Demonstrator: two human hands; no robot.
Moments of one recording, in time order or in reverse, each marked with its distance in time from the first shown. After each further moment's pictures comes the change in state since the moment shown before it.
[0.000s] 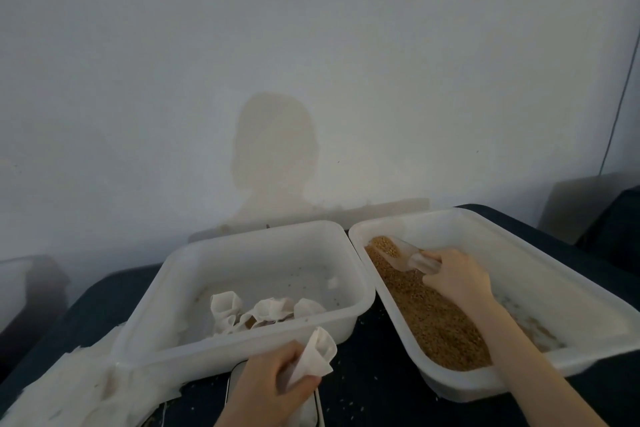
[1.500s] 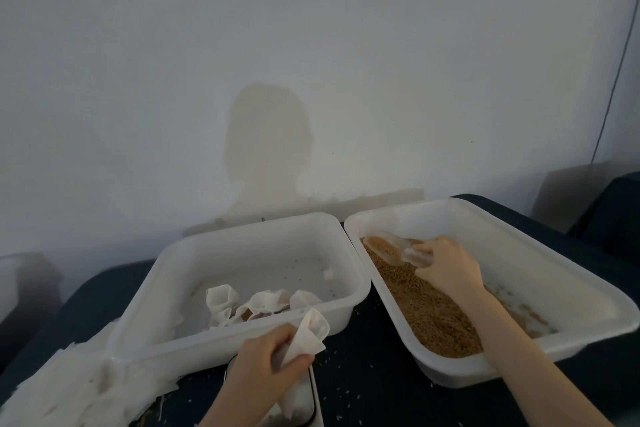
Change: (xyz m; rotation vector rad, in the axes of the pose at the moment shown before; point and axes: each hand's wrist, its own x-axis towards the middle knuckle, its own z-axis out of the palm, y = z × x) left_hand 0.005 0.007 -0.007 -0.003 -0.019 -0.026; right_hand 0.003 0.000 0.011 0.045 0.064 -0.051
